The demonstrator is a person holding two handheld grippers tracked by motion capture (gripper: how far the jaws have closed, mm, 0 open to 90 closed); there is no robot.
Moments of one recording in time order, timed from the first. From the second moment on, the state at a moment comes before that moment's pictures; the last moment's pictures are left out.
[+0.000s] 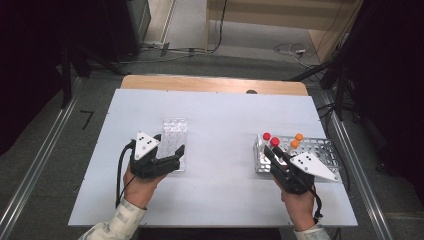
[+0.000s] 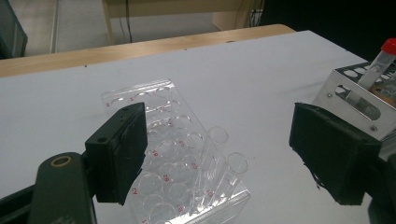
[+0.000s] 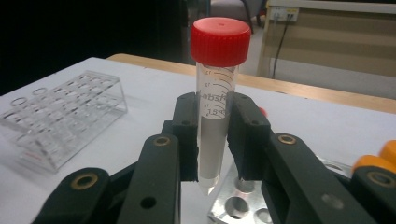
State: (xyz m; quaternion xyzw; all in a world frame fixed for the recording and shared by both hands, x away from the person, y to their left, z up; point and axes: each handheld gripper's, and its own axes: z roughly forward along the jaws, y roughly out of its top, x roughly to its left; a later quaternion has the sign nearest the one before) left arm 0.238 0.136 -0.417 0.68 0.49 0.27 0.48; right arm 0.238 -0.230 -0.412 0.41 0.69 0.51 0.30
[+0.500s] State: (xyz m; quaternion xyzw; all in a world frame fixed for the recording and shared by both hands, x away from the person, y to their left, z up) left arm 0.231 0.123 -0.412 0.69 0.47 0.26 0.49; right arm 0.229 -0.186 -0.435 0.37 0.74 0.51 0.25
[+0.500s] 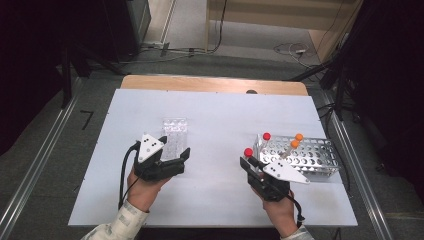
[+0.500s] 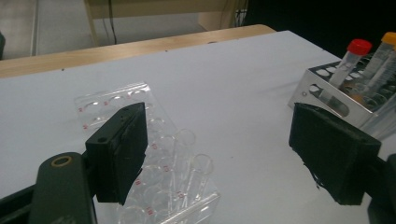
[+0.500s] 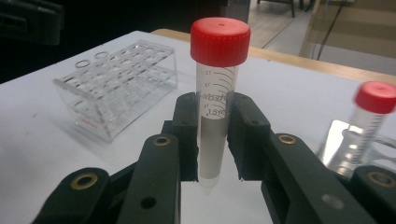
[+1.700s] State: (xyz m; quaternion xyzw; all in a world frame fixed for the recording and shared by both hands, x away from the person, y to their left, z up) left arm 0.202 0.064 -0.412 0.76 0.36 0.18 0.51; right arm 0.208 -0.119 -0.457 0.29 0.79 0.50 0.19
